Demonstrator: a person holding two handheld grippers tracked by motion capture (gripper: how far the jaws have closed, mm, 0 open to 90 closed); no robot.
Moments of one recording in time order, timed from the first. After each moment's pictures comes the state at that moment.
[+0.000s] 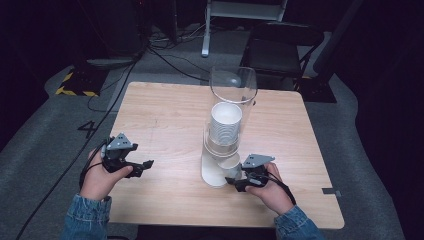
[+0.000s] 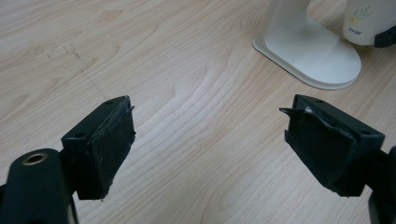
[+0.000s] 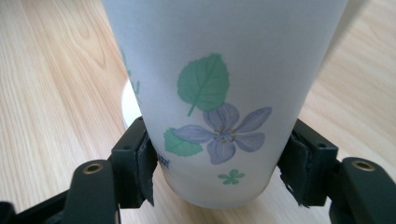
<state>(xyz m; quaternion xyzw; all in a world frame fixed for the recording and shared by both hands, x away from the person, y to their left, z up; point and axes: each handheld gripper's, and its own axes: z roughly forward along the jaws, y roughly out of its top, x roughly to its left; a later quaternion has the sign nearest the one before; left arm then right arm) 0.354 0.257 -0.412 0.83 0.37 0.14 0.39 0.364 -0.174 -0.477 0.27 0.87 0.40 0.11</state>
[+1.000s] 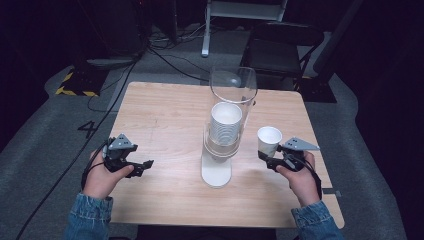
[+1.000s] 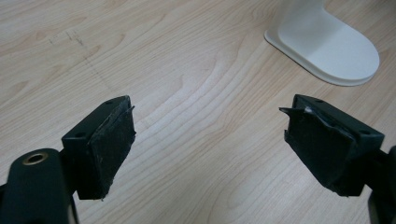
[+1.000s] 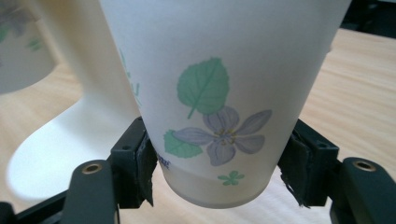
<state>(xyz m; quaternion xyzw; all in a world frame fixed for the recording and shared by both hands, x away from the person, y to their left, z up) 0.357 0.260 -0.424 0.83 0.39 0.14 0.38 0.388 -0.261 -0.437 0.40 0.77 0.46 0.21</state>
